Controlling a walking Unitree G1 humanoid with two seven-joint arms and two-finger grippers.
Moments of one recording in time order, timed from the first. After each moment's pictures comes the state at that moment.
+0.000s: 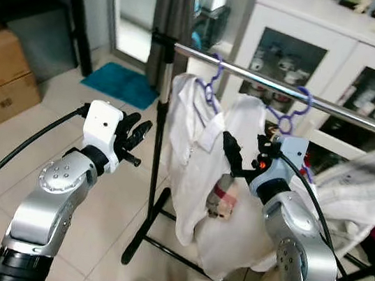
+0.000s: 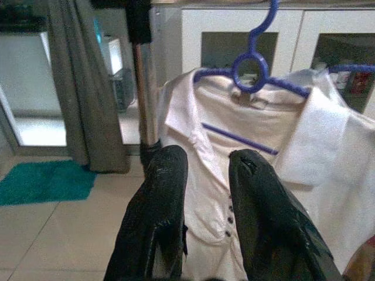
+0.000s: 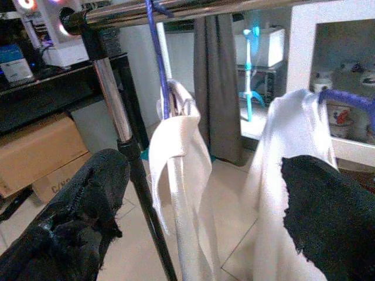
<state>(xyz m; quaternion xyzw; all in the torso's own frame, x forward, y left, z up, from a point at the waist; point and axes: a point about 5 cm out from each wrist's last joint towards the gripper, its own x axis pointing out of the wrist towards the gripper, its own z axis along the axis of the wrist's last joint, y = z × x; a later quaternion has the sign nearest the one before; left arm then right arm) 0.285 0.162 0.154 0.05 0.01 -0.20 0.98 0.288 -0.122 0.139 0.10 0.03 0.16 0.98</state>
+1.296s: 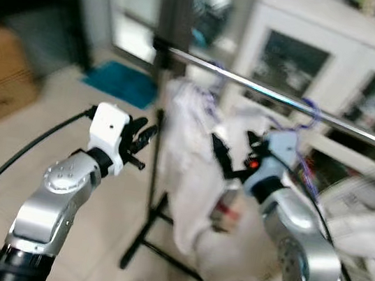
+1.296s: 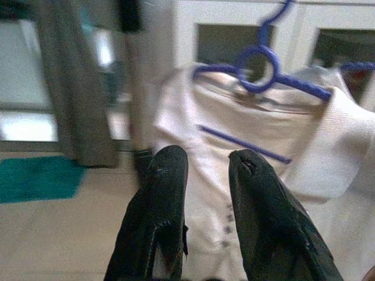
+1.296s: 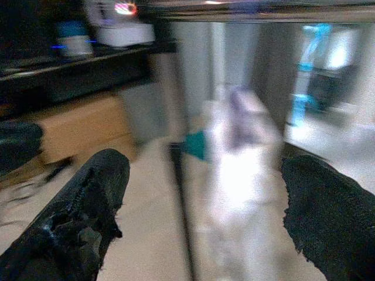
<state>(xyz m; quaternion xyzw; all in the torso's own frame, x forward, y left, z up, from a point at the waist) 0.286 0.158 0.153 0.04 0.02 -0.22 0.97 0.281 -0.105 0.151 0.07 0.03 0.24 0.97</state>
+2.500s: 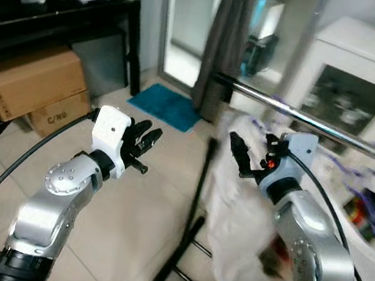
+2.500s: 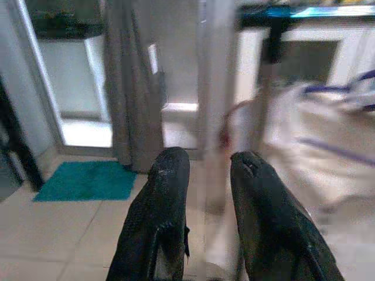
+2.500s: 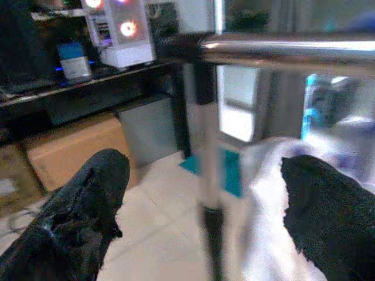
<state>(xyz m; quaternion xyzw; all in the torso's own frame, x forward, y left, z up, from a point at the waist) 0.282 0.161 0.150 0.04 0.03 -0.23 0.97 0.283 -0.119 0.154 0.08 0.03 0.18 0.98</state>
